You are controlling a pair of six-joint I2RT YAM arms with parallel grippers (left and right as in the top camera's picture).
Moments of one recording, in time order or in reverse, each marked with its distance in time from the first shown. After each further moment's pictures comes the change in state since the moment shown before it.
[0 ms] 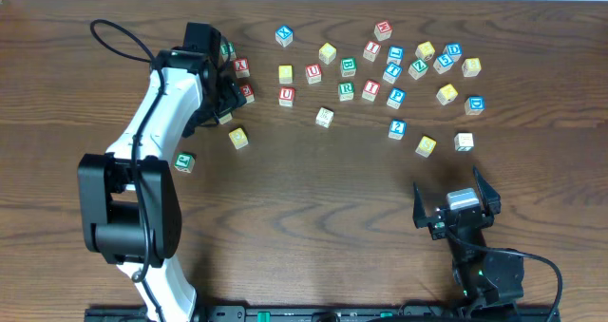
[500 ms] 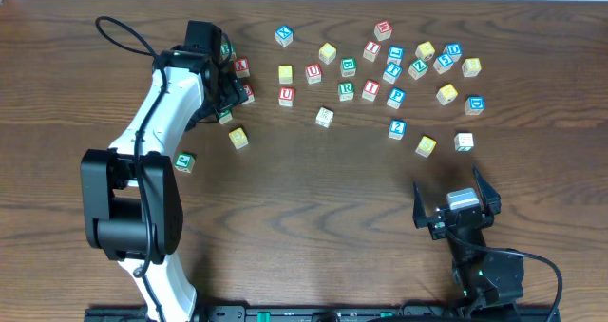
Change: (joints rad) left arm 0.000 0.017 0.000 0.069 0.003 0.069; right arm 0.000 0.000 0.000 0.000 0.000 0.000
